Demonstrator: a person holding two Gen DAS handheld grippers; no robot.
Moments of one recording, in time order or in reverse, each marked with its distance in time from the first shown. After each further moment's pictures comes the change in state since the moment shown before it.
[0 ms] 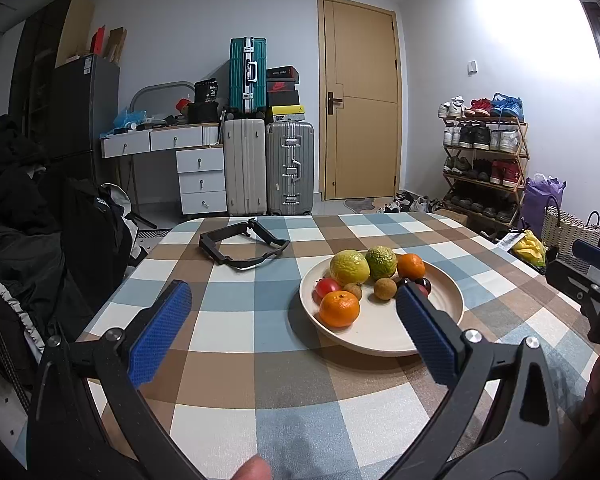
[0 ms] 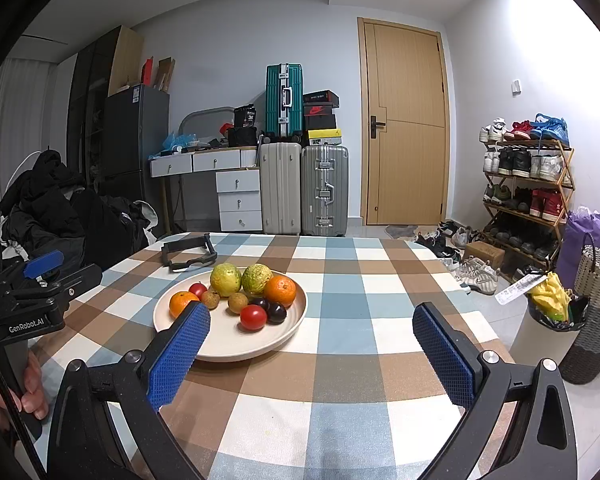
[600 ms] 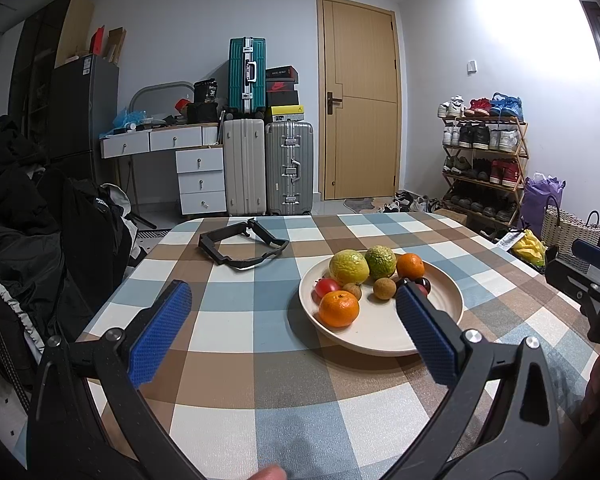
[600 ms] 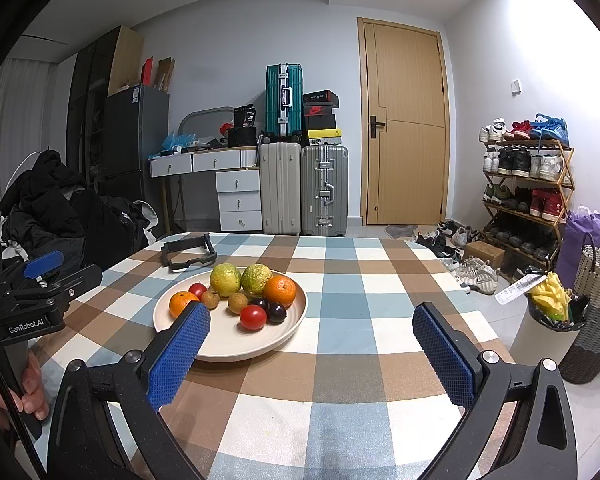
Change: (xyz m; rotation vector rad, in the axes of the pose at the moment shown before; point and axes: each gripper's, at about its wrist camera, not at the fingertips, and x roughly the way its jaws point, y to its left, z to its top) left arm -0.001 0.000 0.000 0.000 0.001 0.000; right arm 0.000 0.000 0.000 0.001 0.000 0.000
